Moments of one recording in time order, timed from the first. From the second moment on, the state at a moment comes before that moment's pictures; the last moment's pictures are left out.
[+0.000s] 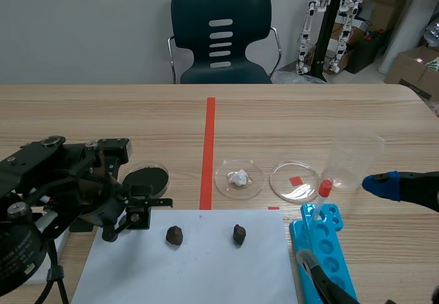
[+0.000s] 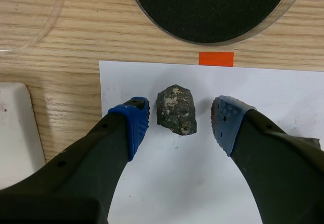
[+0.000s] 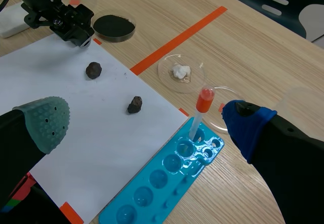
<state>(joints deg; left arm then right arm) -2.3 -11.3 18.1 80.8 -14.8 19.6 55.9 -58.8 35.5 4.6 120.7 4.4 17.2 17.2</state>
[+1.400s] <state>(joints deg) 4.0 -16.8 18.1 94.9 -18.2 19.5 47.5 -58.8 35.5 4.6 120.7 4.4 17.2 17.2</state>
